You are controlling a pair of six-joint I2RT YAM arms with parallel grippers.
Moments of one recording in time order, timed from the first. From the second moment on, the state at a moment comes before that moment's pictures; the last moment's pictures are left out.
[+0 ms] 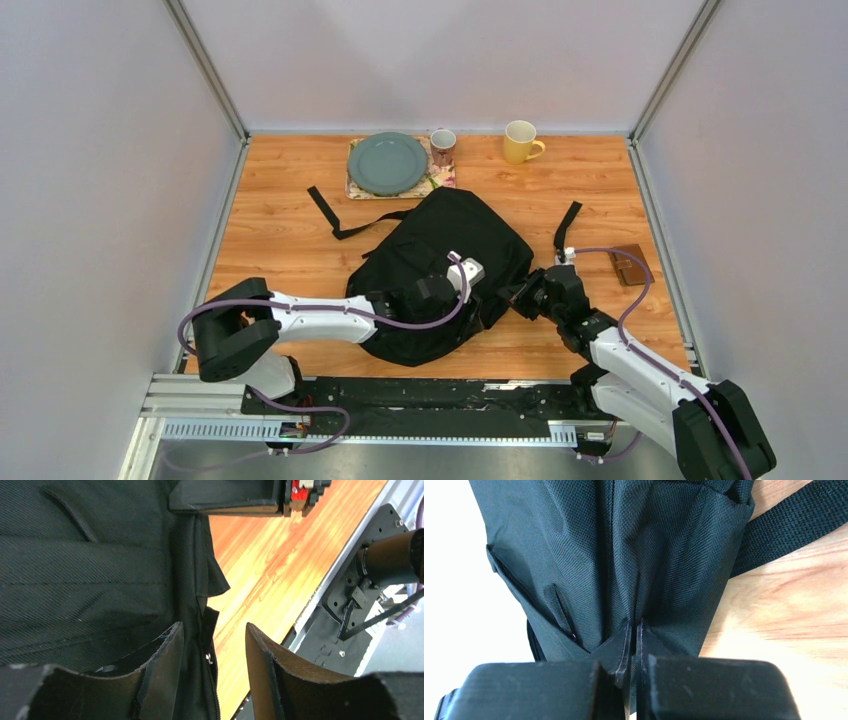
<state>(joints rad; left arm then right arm) -1.19 1.51 0.75 0.19 -0.02 -0.47 0.46 0.89 0.23 0.06 -0.09 1.16</state>
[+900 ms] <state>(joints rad) -1.19 1.57 0.78 0.20 -0.08 -0.47 0.46 0.87 0.24 0.03 -0.09 1.15</state>
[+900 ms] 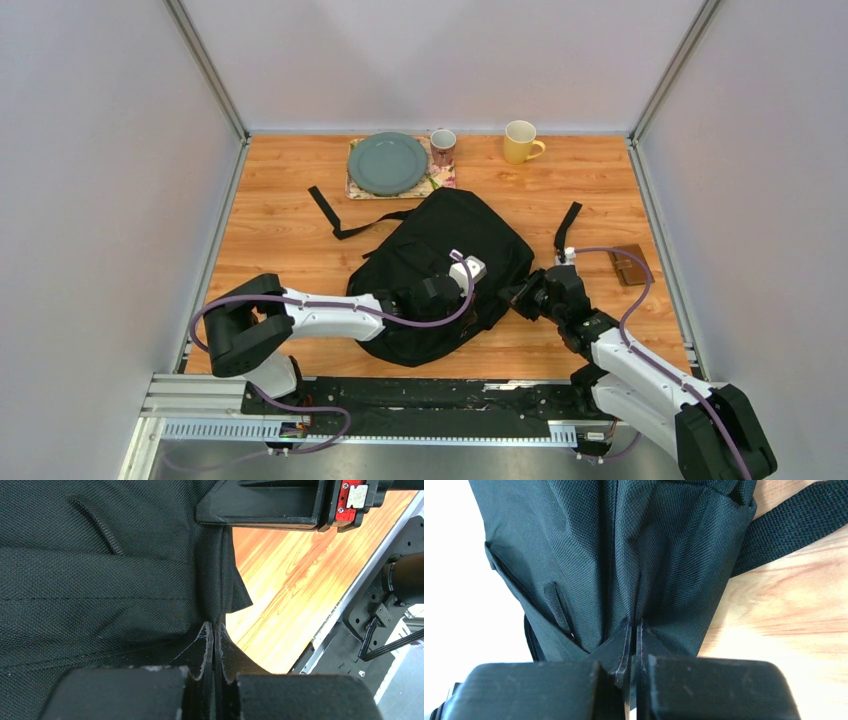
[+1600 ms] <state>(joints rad) -1.18 1.23 0.51 0.24 -0.01 -0.47 0.36 1.10 0.42 -0.05 -0.21 1.02</state>
